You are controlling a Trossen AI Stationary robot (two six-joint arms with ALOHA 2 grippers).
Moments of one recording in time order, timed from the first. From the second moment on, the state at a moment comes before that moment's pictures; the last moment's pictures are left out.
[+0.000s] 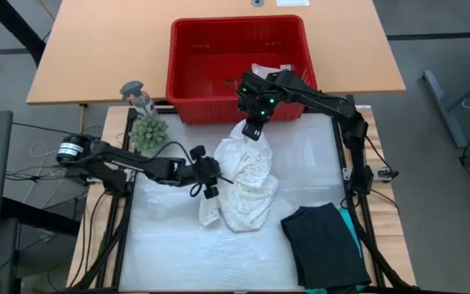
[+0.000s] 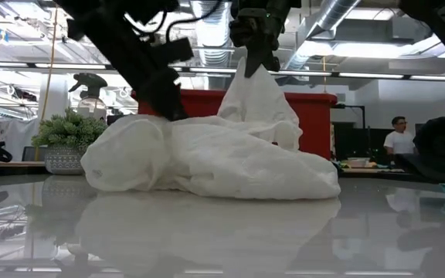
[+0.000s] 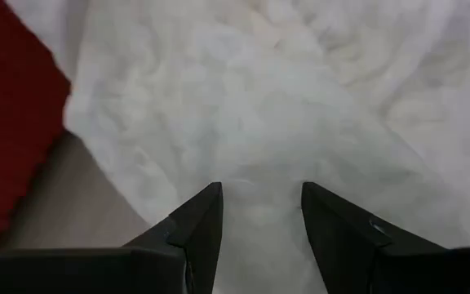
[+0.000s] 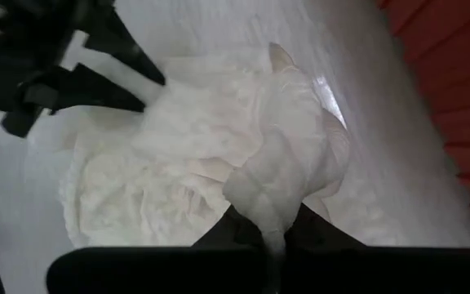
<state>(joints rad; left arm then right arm) -0.04 1.51 0.81 -0.07 -0.48 -0.10 -0.42 1.99 2.17 -1.36 -0.24 0.01</state>
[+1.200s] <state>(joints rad) 0.19 1.11 1.06 -0.90 -0.52 -0.23 -0.50 1.99 2.17 -1.40 -0.24 -0.08</state>
